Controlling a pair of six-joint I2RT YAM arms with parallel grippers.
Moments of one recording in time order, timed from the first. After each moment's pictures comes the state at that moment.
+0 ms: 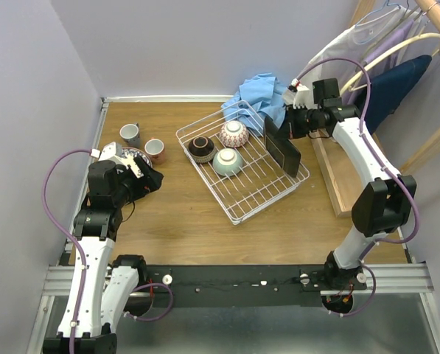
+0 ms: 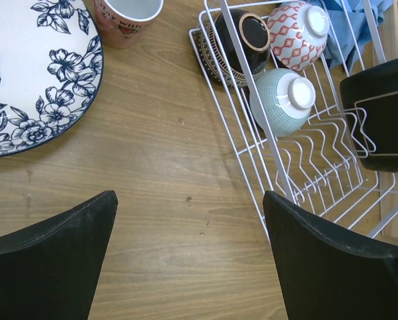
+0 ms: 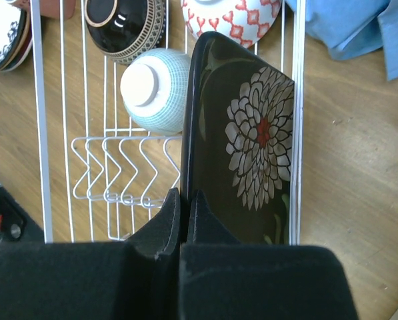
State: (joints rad) left arm -0.02 0.68 0.81 -0.64 0.18 -0.51; right arm 0.17 1.72 1.62 -0.74 -0.56 -0.01
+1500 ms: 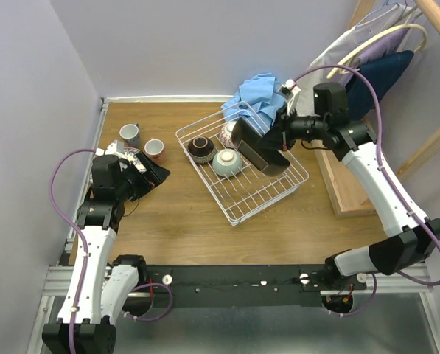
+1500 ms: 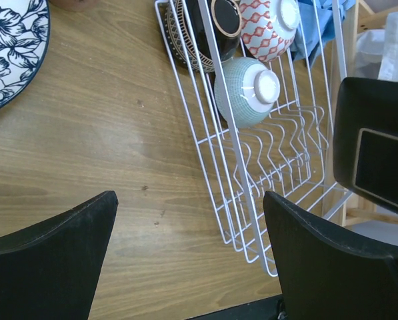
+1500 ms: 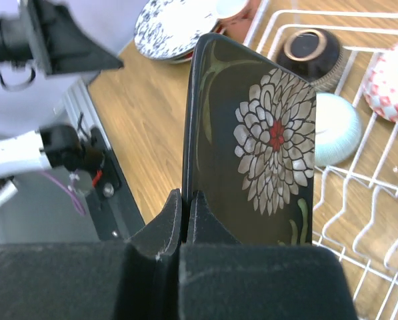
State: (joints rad) left arm -0.02 0.76 0.81 -0.61 0.28 -0.67; right arm 0.33 1.42 1.53 -0.66 -0.80 0.09
